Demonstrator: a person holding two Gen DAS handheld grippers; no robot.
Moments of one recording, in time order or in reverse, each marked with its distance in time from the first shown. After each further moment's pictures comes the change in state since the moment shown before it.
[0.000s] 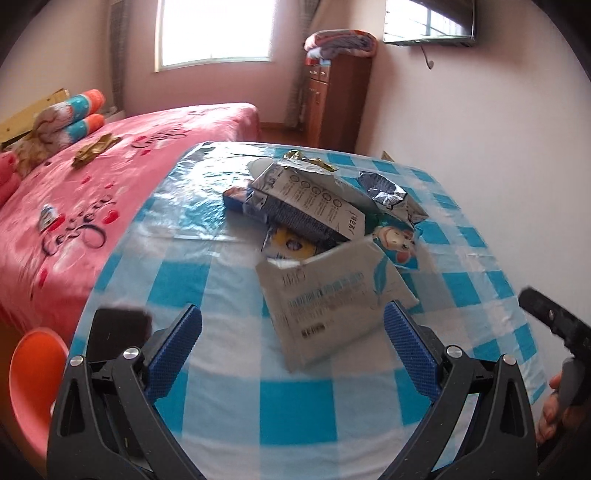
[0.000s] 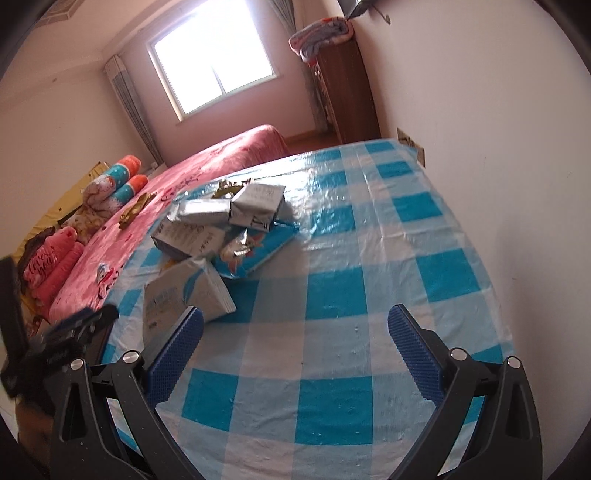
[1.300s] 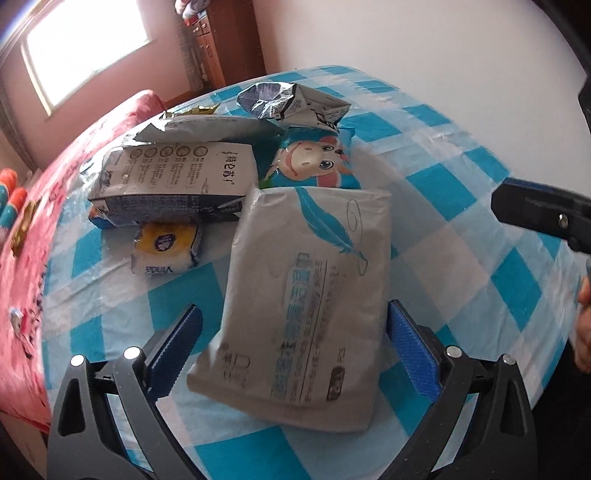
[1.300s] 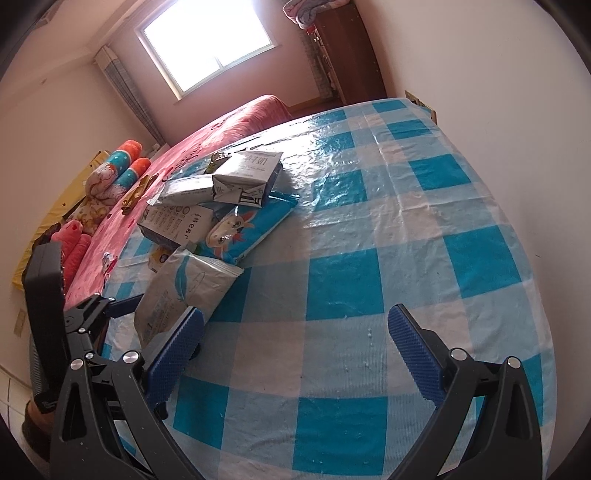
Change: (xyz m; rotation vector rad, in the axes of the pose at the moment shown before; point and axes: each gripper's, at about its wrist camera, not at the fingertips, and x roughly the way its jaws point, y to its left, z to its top) left arm 0.084 -0.073 -0.002 0.427 0.249 -0.108; right arm 0.045 -0.013 0.010 0.052 0.126 0.052
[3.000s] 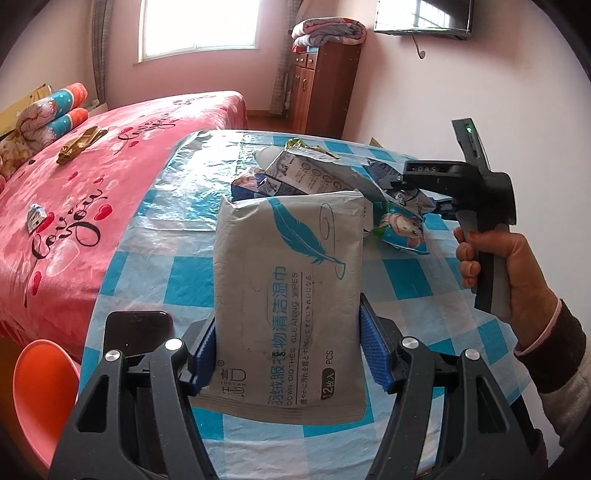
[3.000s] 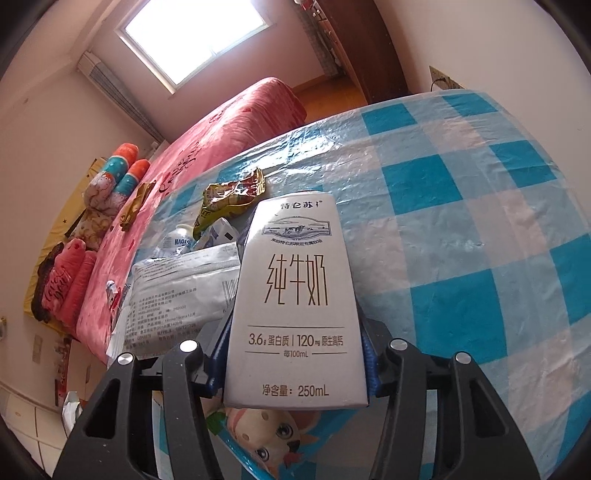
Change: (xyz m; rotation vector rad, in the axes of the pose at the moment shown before) left arm -0.088 0.088 -0.062 -0.397 -0.209 0.038; right arm 0.134 0.037 0.115 0.083 0.083 0.057
